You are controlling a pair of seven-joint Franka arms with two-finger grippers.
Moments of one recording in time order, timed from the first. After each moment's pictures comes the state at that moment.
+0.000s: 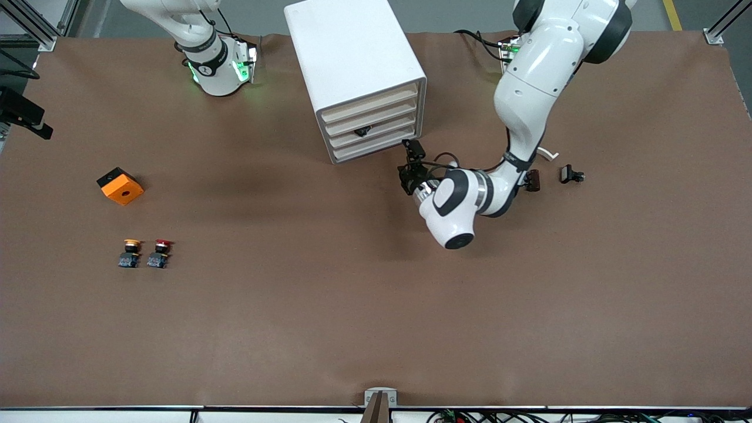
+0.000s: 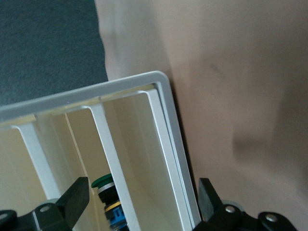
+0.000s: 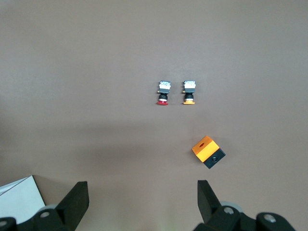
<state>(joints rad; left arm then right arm) -0.51 0.89 -0.10 -1.51 -0.79 1.52 -1.98 -0.02 -0.06 -0.08 -1.52 0.00 1.47 -0.08</state>
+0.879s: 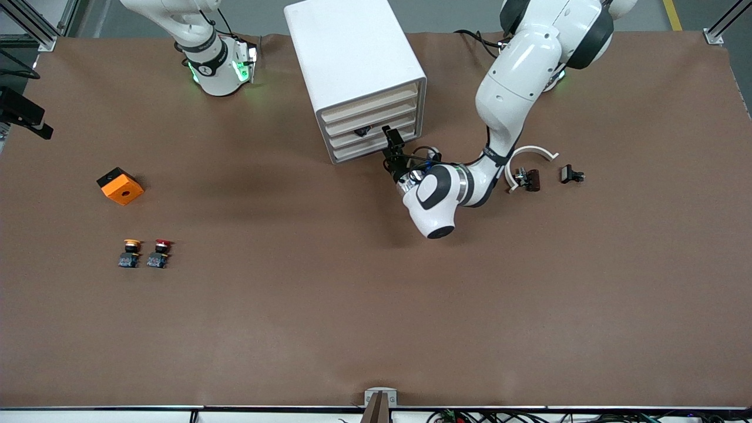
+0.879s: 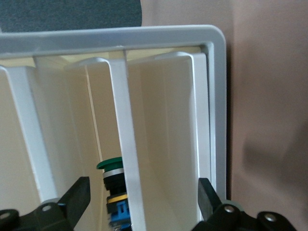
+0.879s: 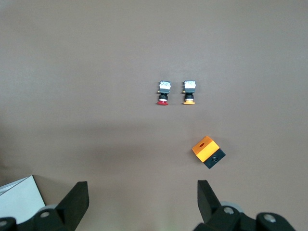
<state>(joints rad) -0.57 0.95 -0.10 -1.51 -0.95 1.49 -2.12 -0.02 -0.06 -0.08 -1.52 0.00 1.47 -0.08</state>
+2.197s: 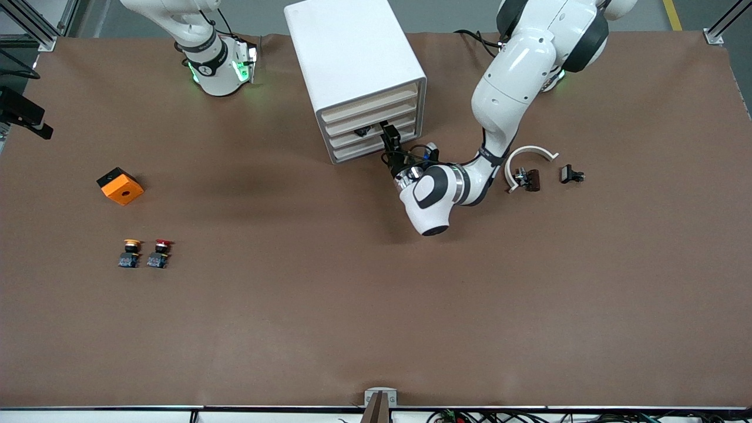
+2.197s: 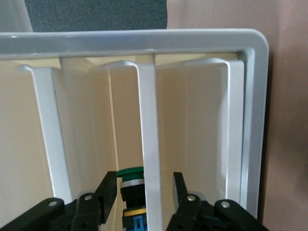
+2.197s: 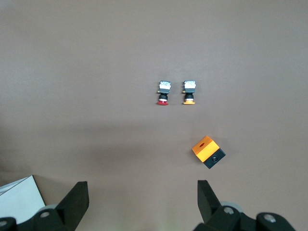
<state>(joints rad) -0.57 0.96 -0.10 -1.50 -0.98 1.40 -2.15 -0.02 -0.06 -0.08 -1.52 0.00 1.47 -0.08</state>
